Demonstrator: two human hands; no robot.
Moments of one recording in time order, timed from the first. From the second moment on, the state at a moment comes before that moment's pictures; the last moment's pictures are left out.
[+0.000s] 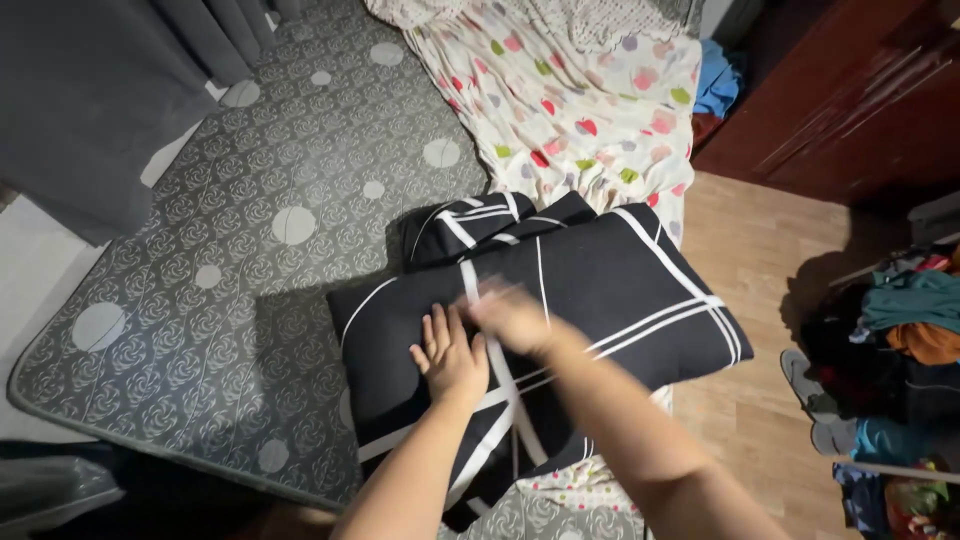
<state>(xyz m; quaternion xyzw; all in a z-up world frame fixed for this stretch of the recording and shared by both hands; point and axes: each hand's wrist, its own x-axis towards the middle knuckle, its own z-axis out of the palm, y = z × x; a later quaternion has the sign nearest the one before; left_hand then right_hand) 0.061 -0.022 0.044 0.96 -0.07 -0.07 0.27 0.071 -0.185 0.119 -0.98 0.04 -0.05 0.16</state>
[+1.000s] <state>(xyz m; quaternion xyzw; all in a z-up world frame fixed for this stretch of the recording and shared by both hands) 0.053 -0.012 0.013 0.97 -0.06 -0.07 0.23 0.122 -0.333 0.036 -0.89 0.35 -0.28 0.06</state>
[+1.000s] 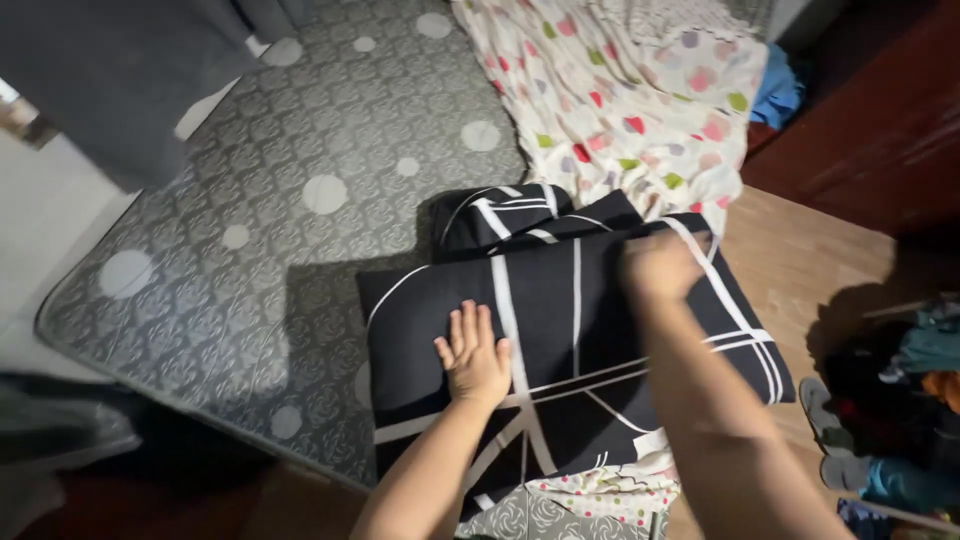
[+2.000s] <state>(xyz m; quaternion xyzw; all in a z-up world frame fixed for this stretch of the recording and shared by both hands) 0.025 0.011 0.049 0.89 -0.37 -0.15 0.20 0.097 -0.146 0.119 -0.33 -0.14 0.33 0.87</state>
